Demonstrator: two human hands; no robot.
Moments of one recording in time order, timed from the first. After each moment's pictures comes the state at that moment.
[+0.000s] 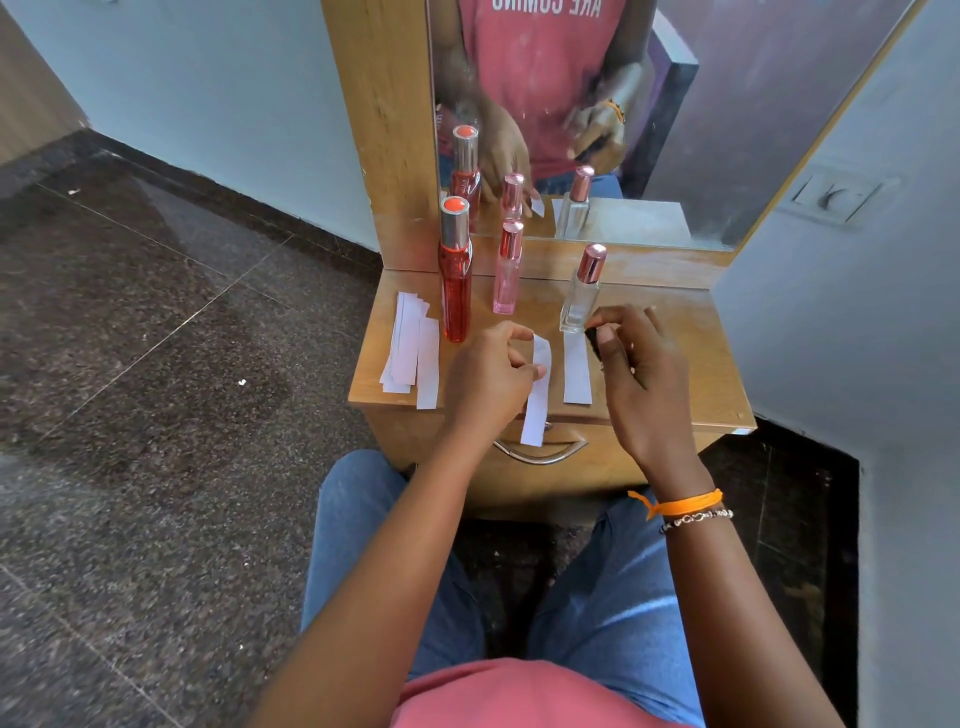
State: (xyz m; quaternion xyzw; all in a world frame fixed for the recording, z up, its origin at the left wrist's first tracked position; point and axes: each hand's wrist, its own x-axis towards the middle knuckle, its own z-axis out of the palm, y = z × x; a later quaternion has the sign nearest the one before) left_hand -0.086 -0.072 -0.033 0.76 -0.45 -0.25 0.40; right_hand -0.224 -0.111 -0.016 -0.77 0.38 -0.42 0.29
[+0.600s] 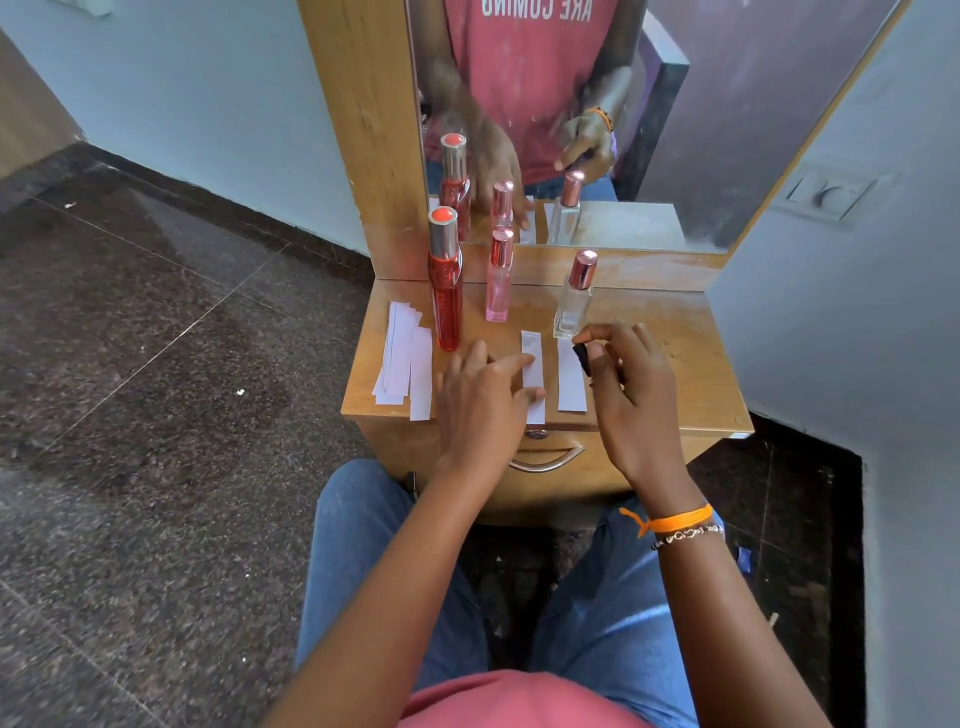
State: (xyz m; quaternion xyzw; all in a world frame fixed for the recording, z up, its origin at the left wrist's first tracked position) left_hand -0.097 -0.058 -0.044 0.80 -0.52 -0.07 0.30; right_hand -0.222 -0.107 -0.022 -0.76 0.40 -0.42 0.30
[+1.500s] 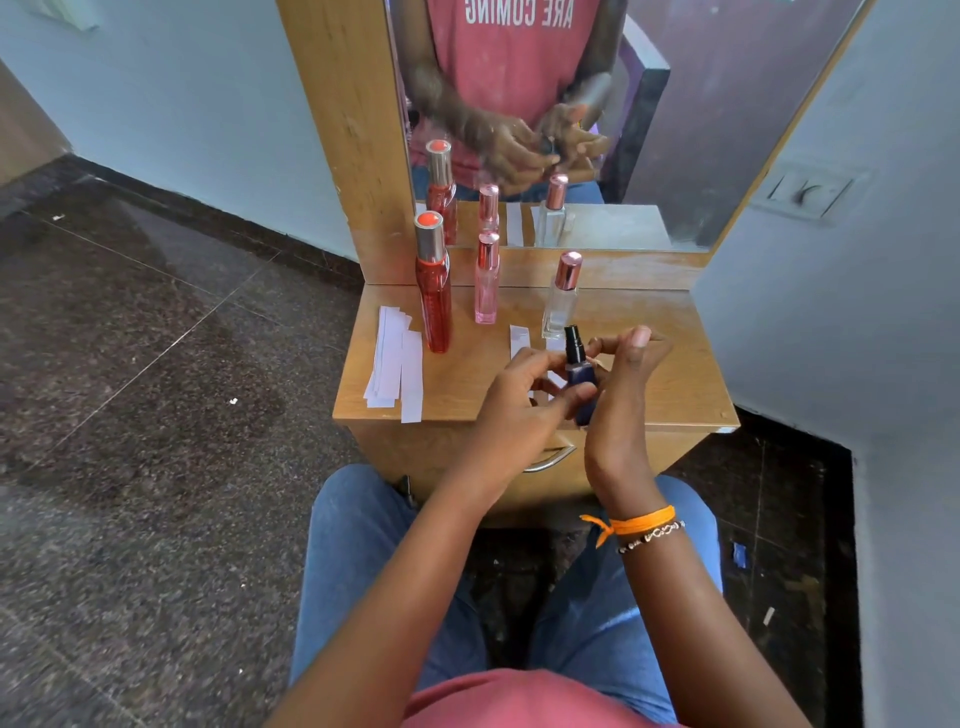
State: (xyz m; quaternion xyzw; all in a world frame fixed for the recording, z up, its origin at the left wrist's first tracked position) left_hand -0.126 -0.051 -0.012 0.60 -0.46 -0.41 0.51; right_hand -0.210 -0.091 -0.025 -0.68 0.45 -0.50 0.30
